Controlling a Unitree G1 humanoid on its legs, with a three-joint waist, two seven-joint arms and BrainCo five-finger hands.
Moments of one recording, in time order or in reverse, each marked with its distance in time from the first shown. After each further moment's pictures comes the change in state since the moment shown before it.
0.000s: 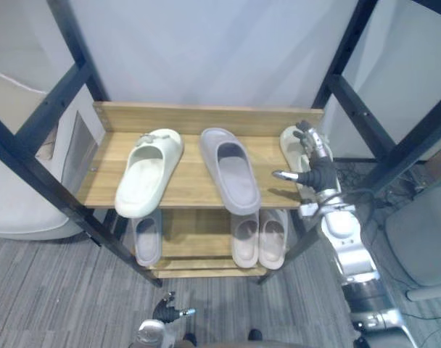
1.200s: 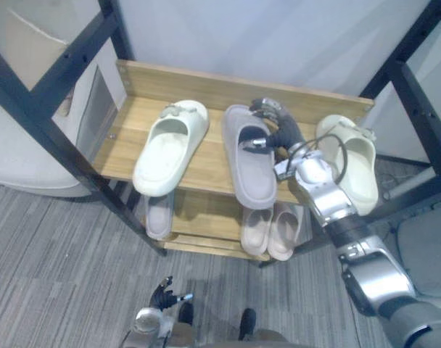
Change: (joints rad) left arm -0.022 0.018 0.009 -0.056 -0.044 -0.016 -0.001; right arm -0.438 -0.036 0.188 0.349 -0.021 0.047 0.056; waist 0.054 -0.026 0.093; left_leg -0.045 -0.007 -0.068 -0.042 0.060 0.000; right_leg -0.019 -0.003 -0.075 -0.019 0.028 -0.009
